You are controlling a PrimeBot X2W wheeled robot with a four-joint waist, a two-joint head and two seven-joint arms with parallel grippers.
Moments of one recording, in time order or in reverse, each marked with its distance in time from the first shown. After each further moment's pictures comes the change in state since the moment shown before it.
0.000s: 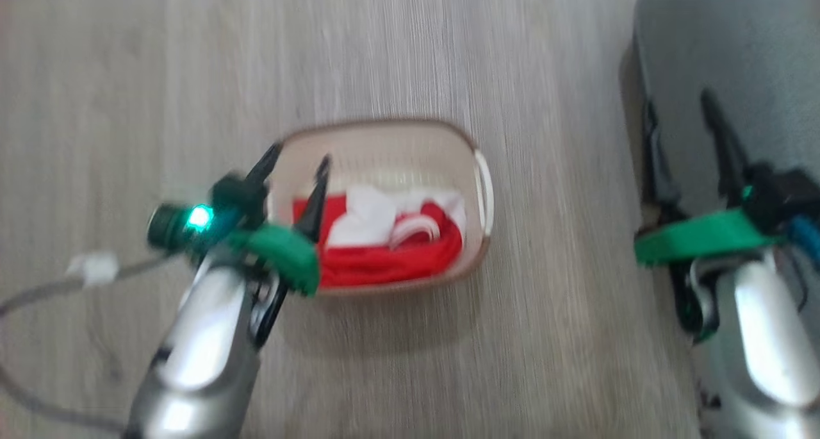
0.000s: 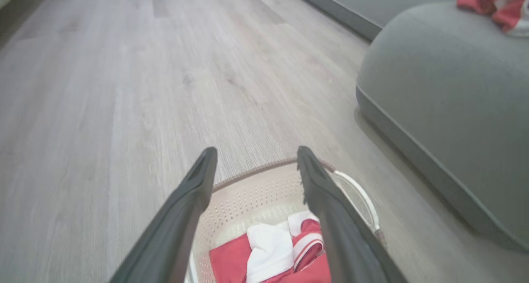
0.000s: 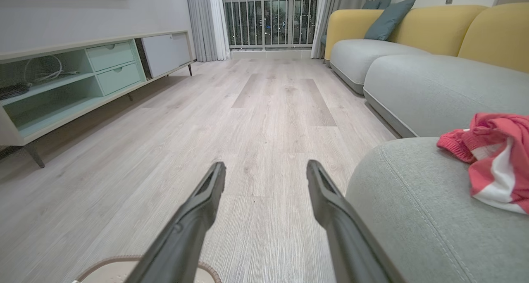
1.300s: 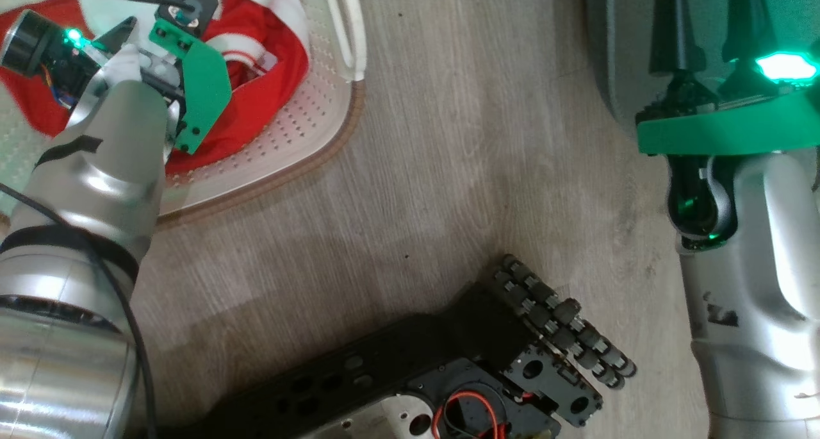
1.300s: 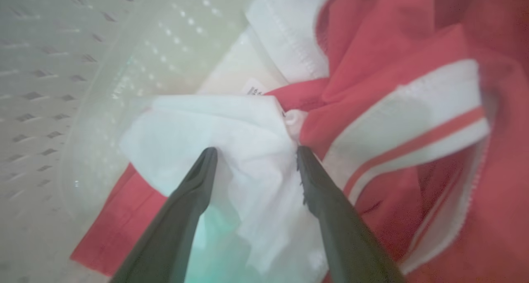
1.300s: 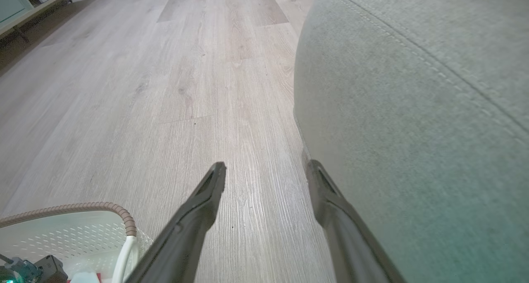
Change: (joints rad) left arm -0.748 0.100 -0.259 0.784 0.245 0.112 0.343; right arm -0.277 -0.001 0.103 -0.081 0.303 0.000 0.000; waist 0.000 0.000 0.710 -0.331
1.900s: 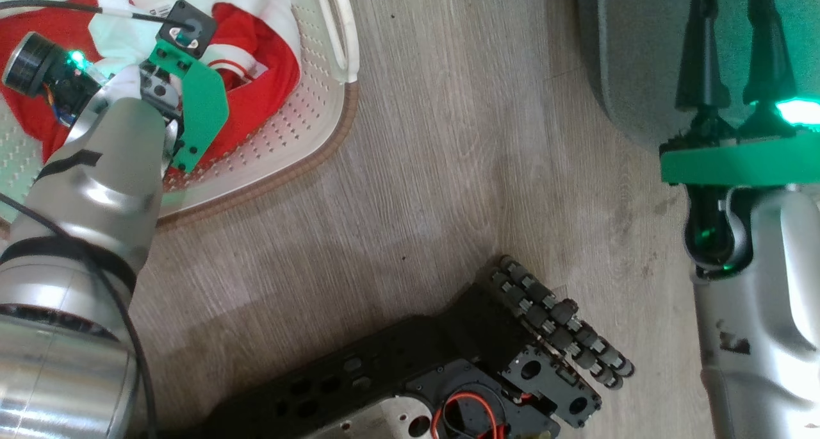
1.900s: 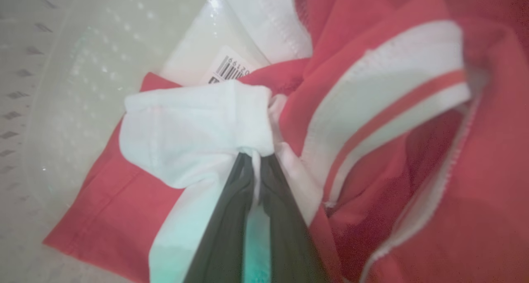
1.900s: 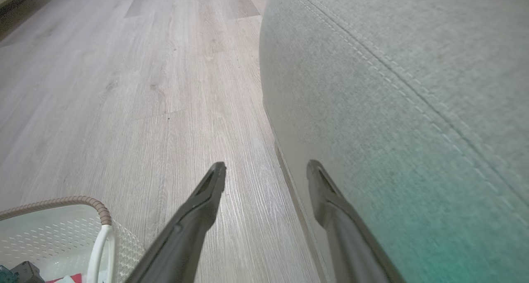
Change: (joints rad) left arm 0.025 0.010 -0.028 0.016 -0.024 -0.029 0.023; right arm 0.100 0.003 -0.072 -0.030 0.019 0.000 0.000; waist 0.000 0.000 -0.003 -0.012
